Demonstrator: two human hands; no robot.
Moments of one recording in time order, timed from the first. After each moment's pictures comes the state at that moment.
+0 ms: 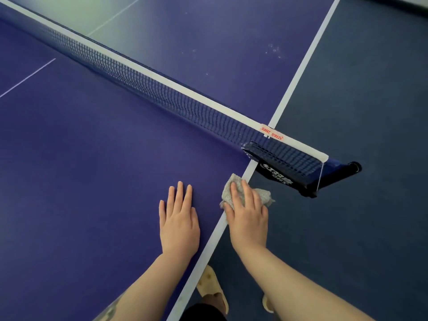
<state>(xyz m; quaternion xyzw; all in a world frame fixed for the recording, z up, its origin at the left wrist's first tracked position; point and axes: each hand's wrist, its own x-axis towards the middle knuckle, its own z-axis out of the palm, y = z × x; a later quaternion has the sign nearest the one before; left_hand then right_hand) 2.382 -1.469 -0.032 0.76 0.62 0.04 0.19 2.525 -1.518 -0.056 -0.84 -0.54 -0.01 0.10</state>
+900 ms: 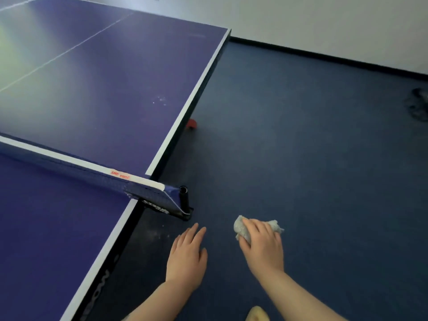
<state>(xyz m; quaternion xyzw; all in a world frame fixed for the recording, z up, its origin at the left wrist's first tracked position) 2.622 -1.588 0.001 0.86 0.42 0.00 0.28 2.783 -1.691 -0.011 -0.89 -0.42 0.04 0.15</state>
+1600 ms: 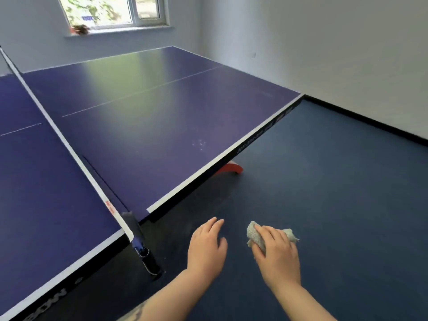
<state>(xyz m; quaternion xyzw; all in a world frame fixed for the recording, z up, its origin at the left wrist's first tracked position) 2.838 -1.514 0.047 0.73 0.59 0.19 0.28 3.011 -1.567 0.034 -0.77 -0.61 0.00 0.21</state>
